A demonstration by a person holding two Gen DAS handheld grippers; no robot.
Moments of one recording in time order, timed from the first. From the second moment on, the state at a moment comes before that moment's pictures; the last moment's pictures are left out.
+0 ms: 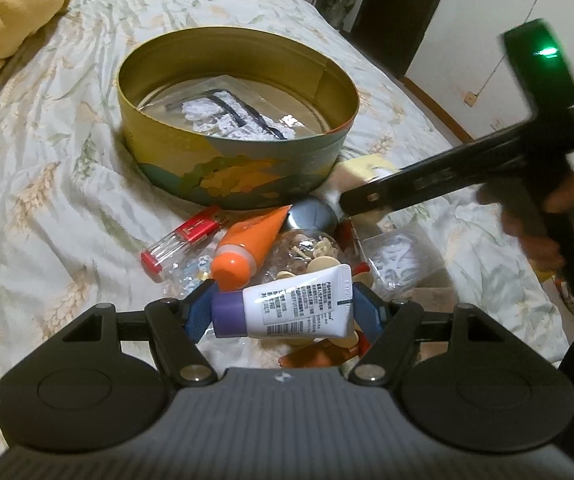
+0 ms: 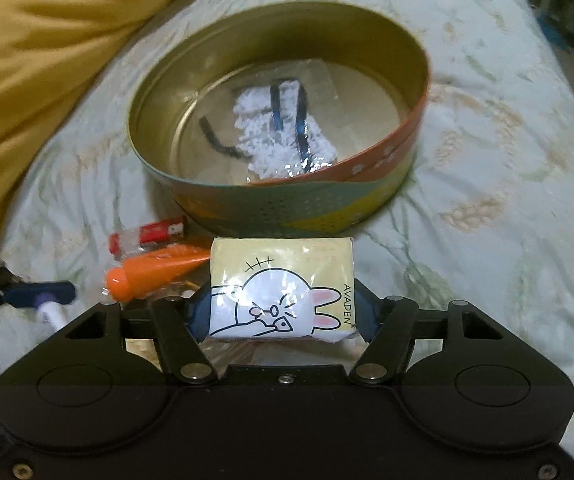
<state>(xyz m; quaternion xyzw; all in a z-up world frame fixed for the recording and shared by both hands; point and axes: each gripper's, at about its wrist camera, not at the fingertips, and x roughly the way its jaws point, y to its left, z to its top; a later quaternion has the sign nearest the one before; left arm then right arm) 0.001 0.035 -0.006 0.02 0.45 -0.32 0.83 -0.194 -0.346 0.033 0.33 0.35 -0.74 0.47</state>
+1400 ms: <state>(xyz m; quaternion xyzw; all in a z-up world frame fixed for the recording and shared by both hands) 0.038 0.005 0.092 0.07 0.39 -0.31 0.87 -0.191 -0.271 0.069 0.36 0.23 -0.78 0.46</state>
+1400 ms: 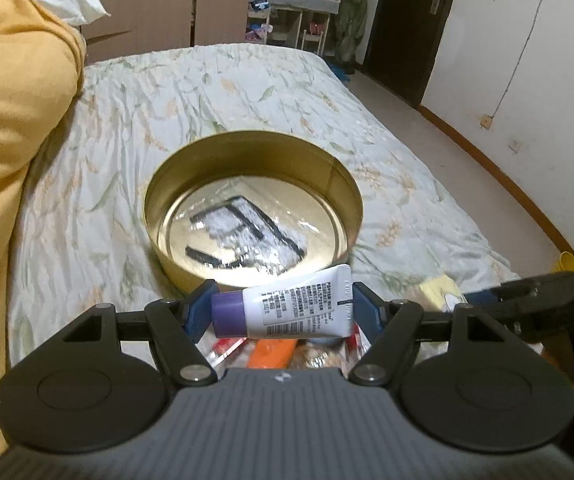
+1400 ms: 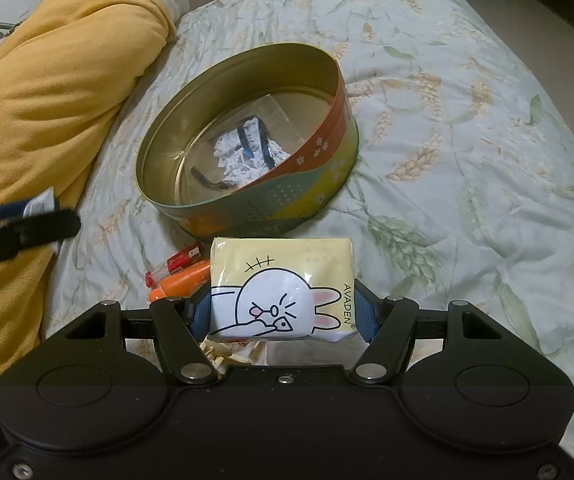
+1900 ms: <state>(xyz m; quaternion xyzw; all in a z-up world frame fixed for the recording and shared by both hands) 0.084 -0.022 0.088 0.09 0.38 -0.32 0.87 -0.196 -0.279 0.070 0.36 0.22 -0.77 0.47</state>
